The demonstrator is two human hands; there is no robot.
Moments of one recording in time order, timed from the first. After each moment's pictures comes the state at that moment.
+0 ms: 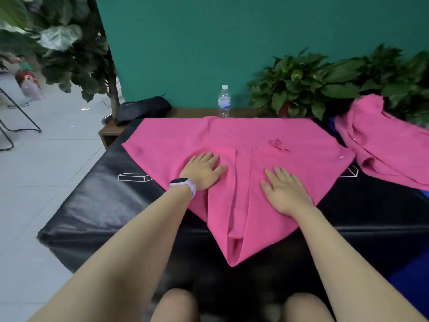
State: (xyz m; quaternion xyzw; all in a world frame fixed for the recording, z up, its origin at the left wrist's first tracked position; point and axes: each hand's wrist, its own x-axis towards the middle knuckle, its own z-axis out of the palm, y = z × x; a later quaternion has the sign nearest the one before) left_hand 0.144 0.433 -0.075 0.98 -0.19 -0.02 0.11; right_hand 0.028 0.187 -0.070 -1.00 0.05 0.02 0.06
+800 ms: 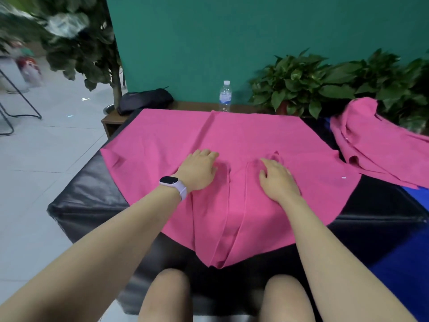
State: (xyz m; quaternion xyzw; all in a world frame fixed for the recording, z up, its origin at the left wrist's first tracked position) left_hand 0.055 0.441 -0.035 0.97 -0.23 0.07 0.08; right_hand 0.014 0.200 -0.057 -0.98 0.03 -0.11 0.17
